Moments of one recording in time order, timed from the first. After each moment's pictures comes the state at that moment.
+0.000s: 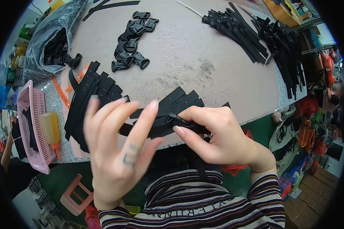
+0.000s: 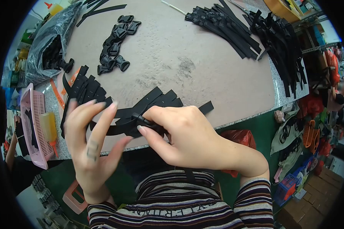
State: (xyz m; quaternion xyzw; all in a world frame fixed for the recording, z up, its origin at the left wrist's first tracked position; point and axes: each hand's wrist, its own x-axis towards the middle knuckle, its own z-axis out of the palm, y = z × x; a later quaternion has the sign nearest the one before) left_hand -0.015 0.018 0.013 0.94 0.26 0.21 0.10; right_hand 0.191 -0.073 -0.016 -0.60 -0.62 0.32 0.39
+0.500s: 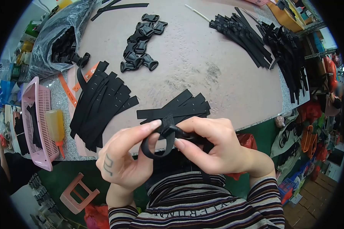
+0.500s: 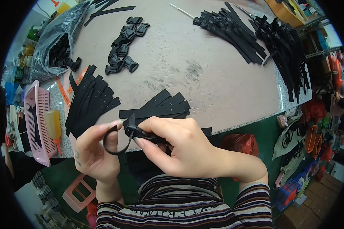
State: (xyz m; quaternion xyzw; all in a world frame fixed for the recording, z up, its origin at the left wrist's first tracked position) left_hand -0.011 0.002 -0.031 0.76 0.28 0.49 0.33; right_hand 0.172 -0.073 -0.016 -0.55 -0.58 0.37 0.48
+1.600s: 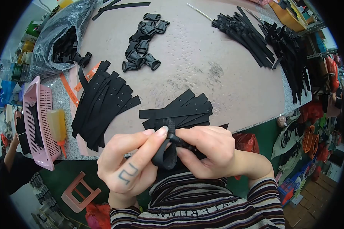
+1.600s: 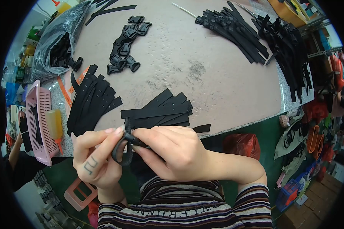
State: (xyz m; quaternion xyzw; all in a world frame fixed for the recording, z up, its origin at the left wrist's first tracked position) left_hand -0.021 0.000 -0.012 0.85 0.27 0.41 0.20; right_hand 0.157 -0.075 -0.030 -0.52 -0.65 0.20 0.52
